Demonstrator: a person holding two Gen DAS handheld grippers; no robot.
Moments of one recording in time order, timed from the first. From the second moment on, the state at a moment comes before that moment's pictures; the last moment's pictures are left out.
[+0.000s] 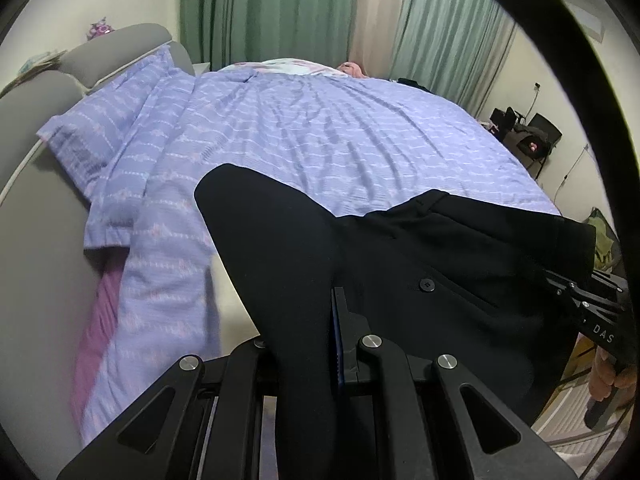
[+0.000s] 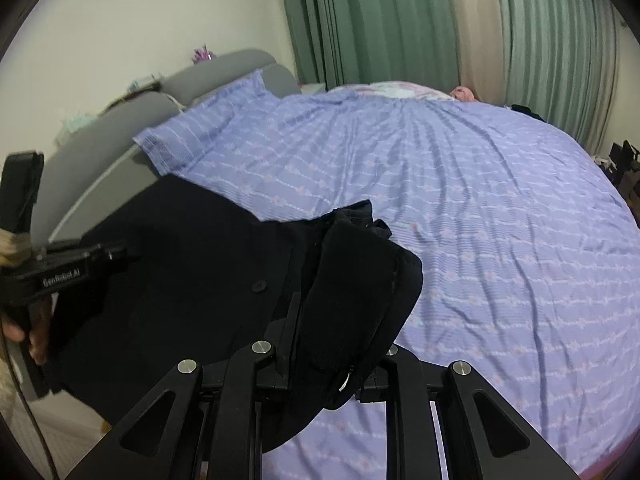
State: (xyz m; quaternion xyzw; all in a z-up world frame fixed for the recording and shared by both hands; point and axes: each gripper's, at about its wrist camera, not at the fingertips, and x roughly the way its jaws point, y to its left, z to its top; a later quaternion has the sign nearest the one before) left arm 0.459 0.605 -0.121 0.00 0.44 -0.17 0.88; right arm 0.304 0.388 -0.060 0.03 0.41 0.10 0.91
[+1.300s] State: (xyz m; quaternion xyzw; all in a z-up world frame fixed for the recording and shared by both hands) left arm 0.429 0.616 -0.274 0.08 0.58 -0.04 0.81; right arm 0.342 0.368 -0.233 0.03 0.59 -0.01 0.80
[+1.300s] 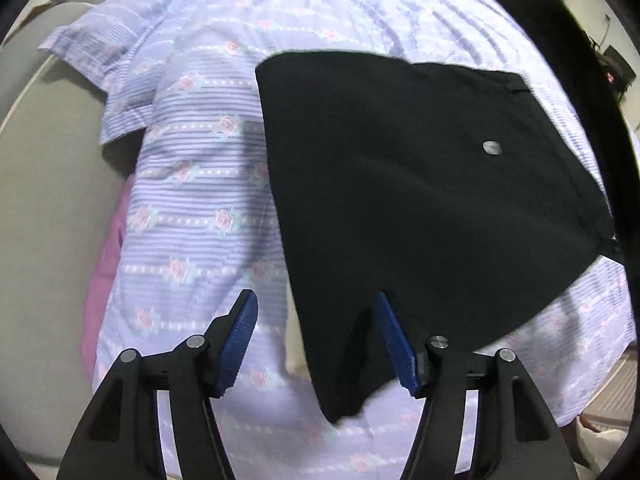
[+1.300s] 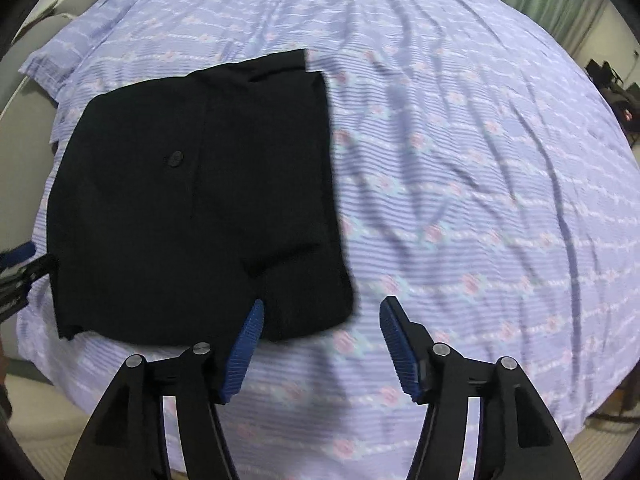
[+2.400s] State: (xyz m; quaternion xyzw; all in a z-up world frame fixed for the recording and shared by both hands) left arm 0.228 0.246 -0.007 0.02 0.33 -0.06 0.94; right arm 0.113 0.054 0.044 0.02 0.33 0.02 0.94
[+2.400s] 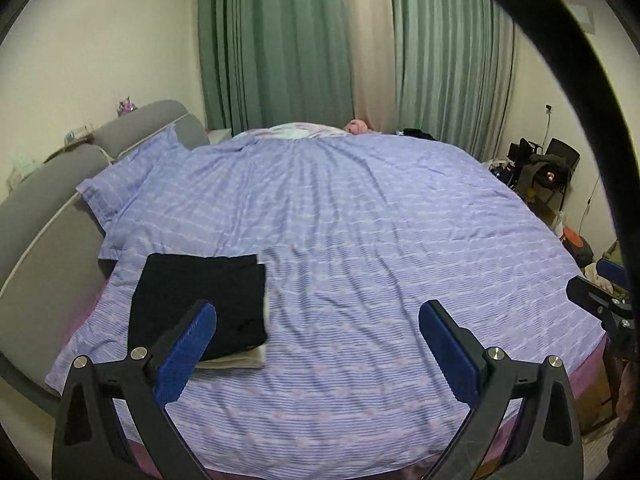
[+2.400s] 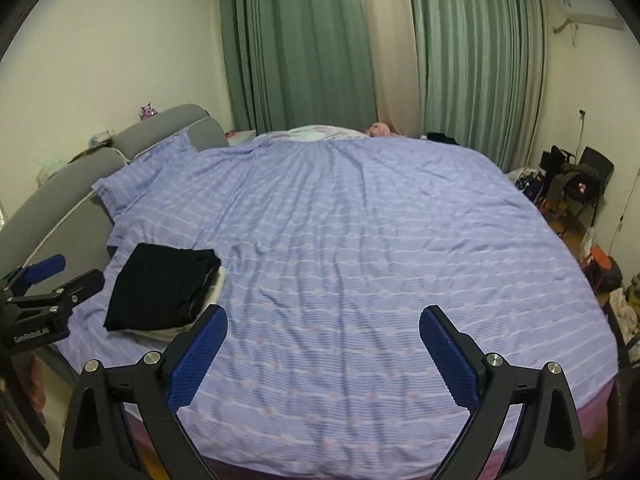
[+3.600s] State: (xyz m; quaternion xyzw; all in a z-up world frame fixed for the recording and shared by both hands) left arm 0.172 0.141 0.018 0.02 0.31 -0.13 0.94; right arm 0.027 -0.047 0.074 0.04 0.29 -0.02 0.95
